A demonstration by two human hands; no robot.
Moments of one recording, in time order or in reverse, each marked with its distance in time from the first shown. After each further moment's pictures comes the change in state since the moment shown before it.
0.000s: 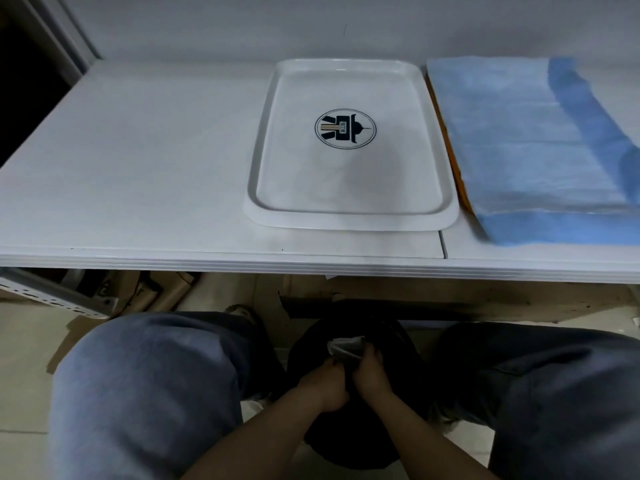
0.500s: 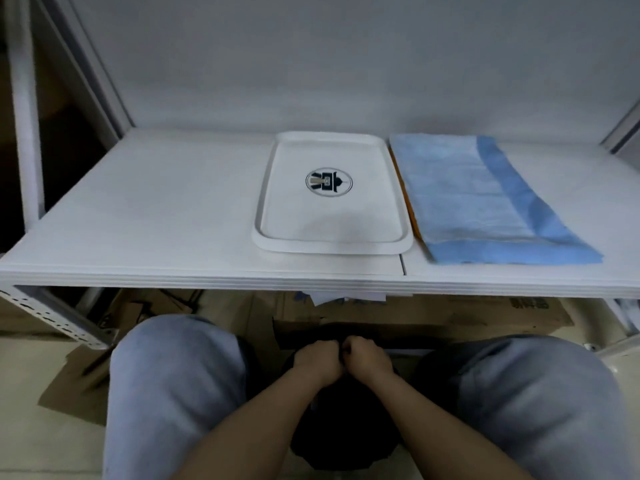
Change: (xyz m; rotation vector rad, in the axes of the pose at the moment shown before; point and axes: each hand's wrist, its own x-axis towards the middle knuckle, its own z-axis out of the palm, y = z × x) left_hand -0.066 0.061 -0.057 0.191 0.270 -0.022; right_hand -0.054 -0.064 -0.099 -0.297 -0.087 -0.163
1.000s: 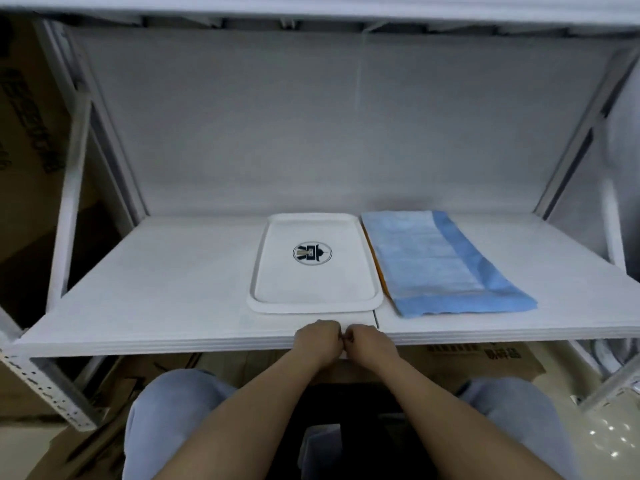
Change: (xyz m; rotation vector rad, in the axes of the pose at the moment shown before) left_hand -0.044 0.062 -0.114 0.134 0.414 0.103; right_hand -0.047 -0.033 -0.124 -0.080 0.289 -0.134
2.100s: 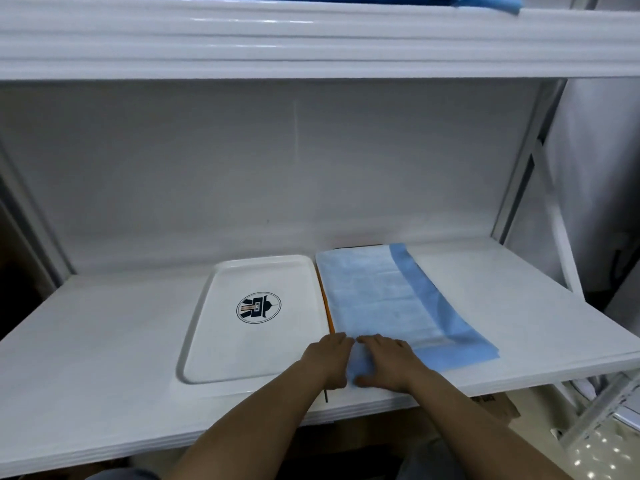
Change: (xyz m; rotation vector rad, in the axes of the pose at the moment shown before) left_hand 0.105 0.104 -0.033 0.190 -0.190 0.312; right_hand 0.058 0.133 -0.100 -0.177 0.034 -0.116
